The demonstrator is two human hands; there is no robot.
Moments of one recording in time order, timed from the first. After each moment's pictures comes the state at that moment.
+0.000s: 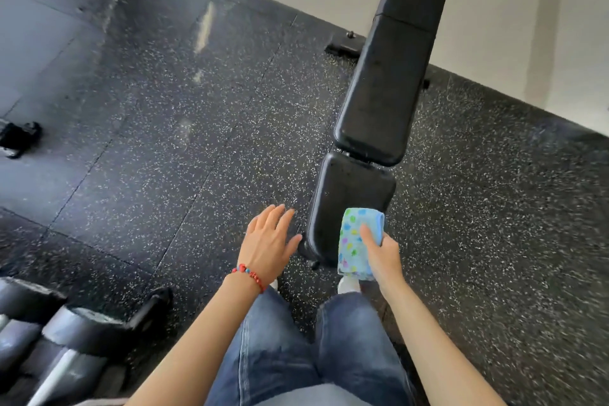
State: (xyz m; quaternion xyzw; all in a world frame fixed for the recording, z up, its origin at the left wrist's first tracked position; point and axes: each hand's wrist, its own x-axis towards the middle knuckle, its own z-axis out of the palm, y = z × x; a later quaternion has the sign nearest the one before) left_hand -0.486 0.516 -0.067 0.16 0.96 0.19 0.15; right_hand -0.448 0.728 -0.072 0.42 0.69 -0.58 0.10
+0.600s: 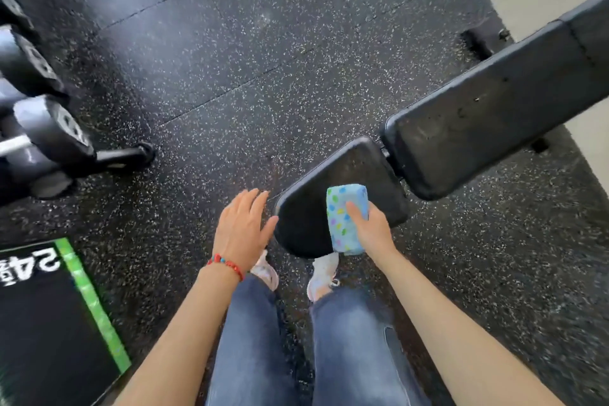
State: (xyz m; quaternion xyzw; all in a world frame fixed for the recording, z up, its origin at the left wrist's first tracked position) left_hand -0.442 0.653 -0.152 -0.23 0.94 0.22 0.15; right_hand -0.569 0.845 -0.181 0.09 0.81 -0.43 0.39
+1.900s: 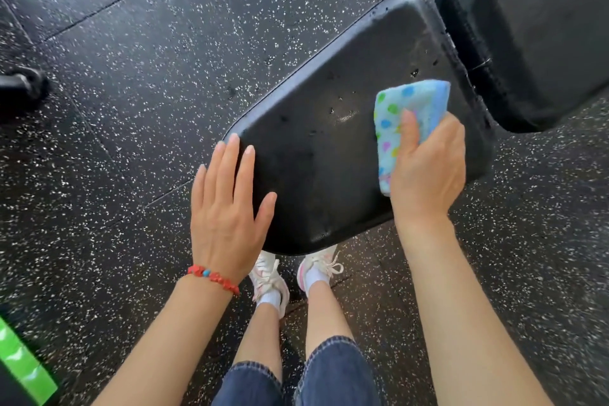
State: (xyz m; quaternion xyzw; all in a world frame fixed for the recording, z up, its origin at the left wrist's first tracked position) left_hand -0.419 0.725 -0.382 -0.23 0.96 0.17 -0.01; right_hand -0.579 0.869 -0.378 0.00 0.98 -0.19 -0.03
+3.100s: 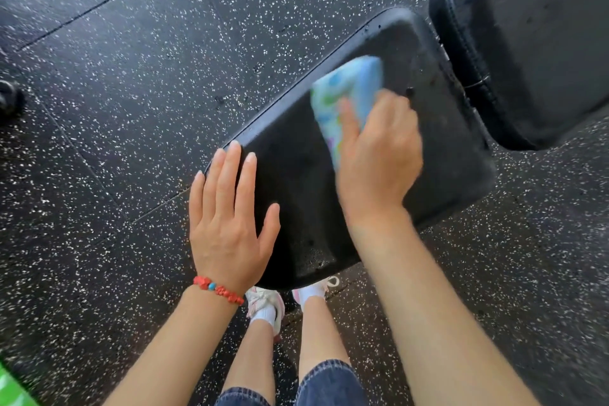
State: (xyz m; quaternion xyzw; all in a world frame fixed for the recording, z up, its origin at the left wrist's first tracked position) left_hand -0.442 0.724 -0.415 -0.20 0.96 0.13 -0.11; right_hand -0.593 0.810 -0.385 -0.13 0.98 -0.12 -0.09
